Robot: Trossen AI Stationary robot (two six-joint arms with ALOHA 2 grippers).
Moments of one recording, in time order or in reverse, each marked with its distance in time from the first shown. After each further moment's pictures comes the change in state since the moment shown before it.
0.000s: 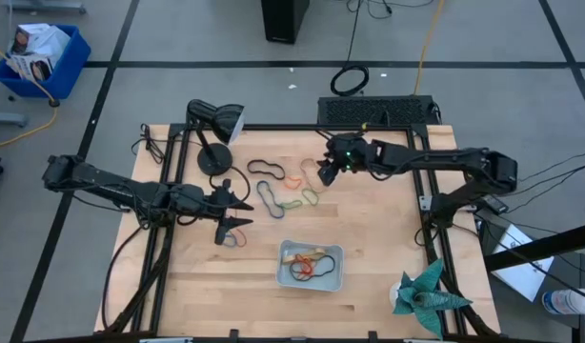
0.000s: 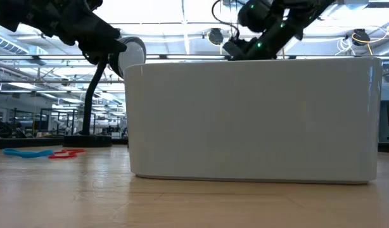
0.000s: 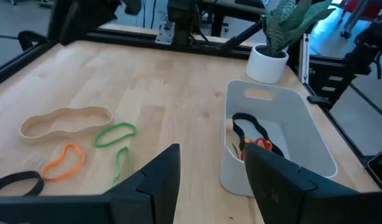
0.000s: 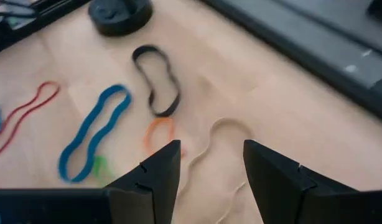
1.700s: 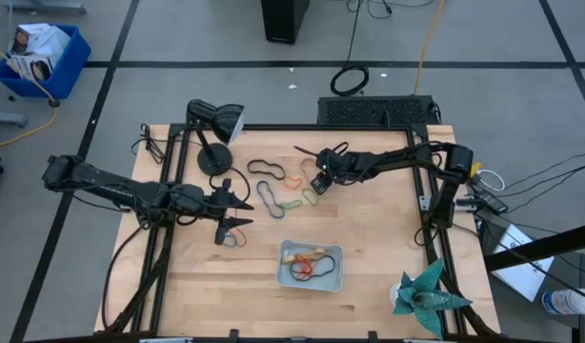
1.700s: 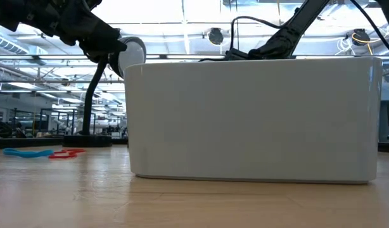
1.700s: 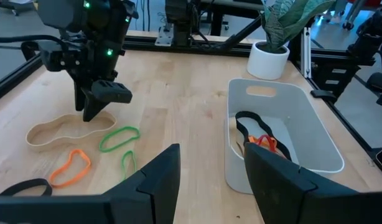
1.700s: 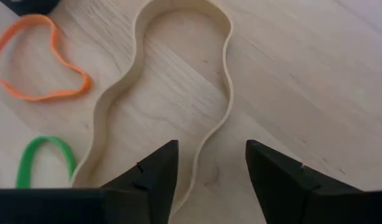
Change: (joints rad) left arm 0.000 0.000 0.001 -0.001 -0.003 0.054; right arm -0.016 0.358 0.000 0.009 0.074 0.113
